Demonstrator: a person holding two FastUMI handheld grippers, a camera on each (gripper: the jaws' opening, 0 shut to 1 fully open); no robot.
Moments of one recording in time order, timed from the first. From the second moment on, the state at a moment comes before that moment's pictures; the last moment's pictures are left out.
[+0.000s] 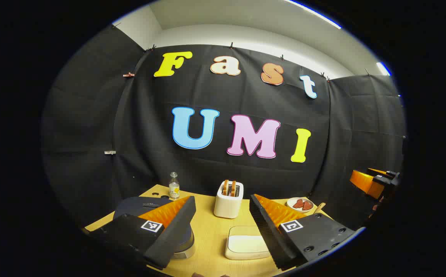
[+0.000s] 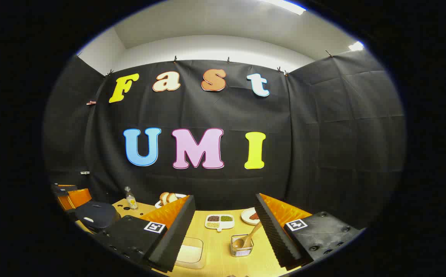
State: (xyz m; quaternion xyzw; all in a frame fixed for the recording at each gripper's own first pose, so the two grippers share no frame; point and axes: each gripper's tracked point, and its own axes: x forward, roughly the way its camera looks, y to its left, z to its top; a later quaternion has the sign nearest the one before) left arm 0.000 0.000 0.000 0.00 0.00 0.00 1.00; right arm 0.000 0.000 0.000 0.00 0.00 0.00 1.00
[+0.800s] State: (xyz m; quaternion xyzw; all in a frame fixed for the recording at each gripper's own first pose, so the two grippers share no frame) left arm -0.010 0.030 0.001 0.00 -0.01 0.01 1.00; right arm 0.005 0.015 -0.019 0.01 0.02 -0.01 1.00
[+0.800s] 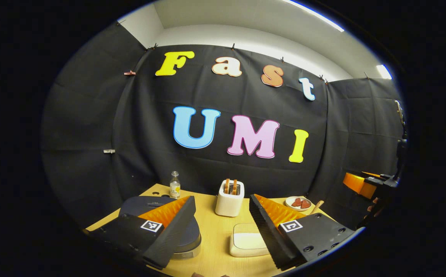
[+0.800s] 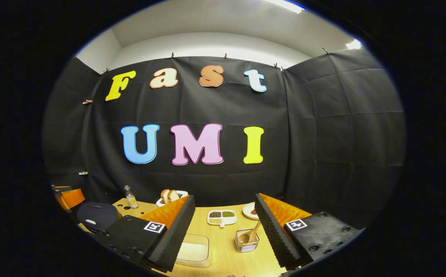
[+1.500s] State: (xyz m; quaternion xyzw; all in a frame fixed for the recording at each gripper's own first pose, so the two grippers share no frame) left arm 0.018 0.046 -0.006 0.00 0.03 0.02 1.00; right arm 0.046 0.007 -0.039 0.01 0.03 0.02 1.00
